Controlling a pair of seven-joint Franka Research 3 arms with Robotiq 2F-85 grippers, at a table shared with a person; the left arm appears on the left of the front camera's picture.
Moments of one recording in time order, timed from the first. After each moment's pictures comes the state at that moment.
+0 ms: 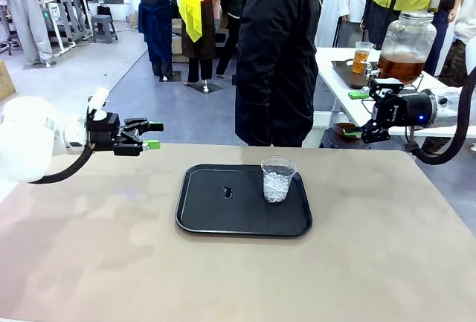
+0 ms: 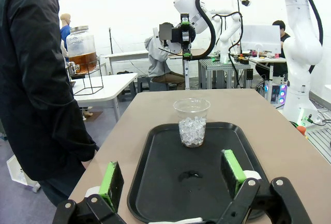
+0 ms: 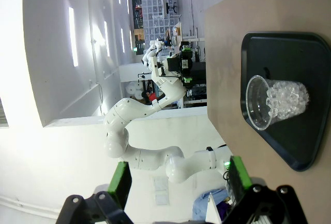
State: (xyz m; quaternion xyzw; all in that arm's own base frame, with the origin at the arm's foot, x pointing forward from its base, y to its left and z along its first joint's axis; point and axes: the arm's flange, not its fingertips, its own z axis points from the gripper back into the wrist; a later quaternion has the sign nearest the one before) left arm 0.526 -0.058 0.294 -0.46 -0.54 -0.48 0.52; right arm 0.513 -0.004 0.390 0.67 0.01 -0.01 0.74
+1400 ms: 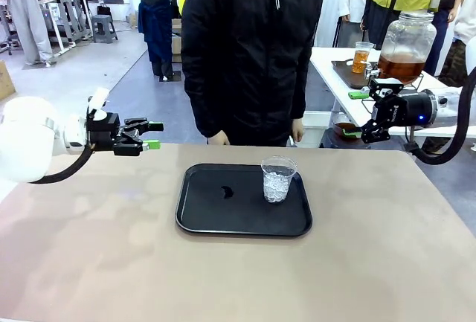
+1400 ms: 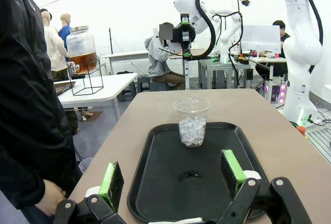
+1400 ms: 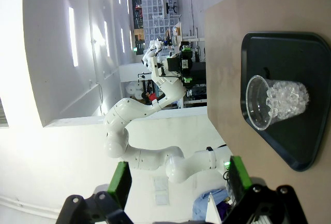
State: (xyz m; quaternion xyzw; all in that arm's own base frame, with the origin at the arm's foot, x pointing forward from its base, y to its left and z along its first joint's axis) left arm 0.526 -0.058 0.294 -0.46 -0.54 -0.48 0.52; right arm 0.513 -0.004 0.390 0.67 0.01 -0.01 0.74
